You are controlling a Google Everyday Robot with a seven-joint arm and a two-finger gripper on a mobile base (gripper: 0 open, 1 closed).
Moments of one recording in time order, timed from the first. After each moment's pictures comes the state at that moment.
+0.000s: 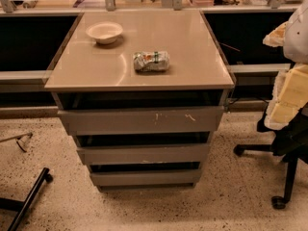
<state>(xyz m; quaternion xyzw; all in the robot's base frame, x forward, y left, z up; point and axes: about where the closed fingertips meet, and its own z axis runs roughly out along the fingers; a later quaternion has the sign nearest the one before) 0.438 -0.217 0.977 -0.60 0.78 -0.04 0.16</state>
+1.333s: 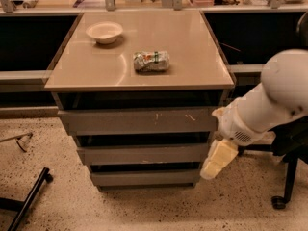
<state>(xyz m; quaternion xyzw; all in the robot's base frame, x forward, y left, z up) 0.445 -0.153 0.777 -0.57 0.80 0.10 0.19</state>
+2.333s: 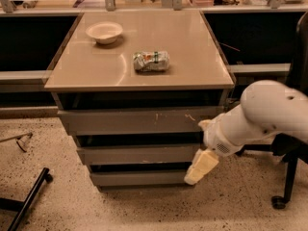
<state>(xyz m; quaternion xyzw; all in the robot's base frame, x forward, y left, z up) 0.460 -0.125 0.715 -0.55 0.79 0.14 0.21</state>
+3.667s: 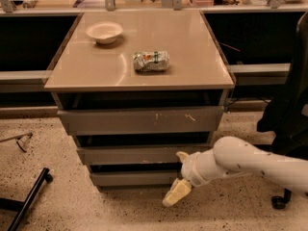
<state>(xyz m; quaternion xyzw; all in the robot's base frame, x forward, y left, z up) 0.463 -0.066 0.549 -0.54 0.77 0.23 0.26</state>
